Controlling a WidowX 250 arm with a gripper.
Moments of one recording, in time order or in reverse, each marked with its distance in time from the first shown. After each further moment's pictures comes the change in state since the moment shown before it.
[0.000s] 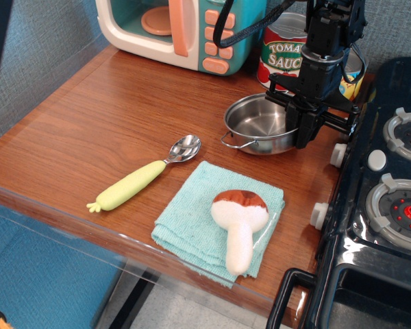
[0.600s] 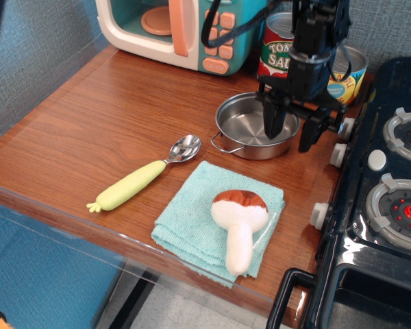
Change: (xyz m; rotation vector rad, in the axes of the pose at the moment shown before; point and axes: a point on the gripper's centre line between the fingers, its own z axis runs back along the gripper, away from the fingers) arm -0.003 0.009 0.004 -0.015 -0.012 0.020
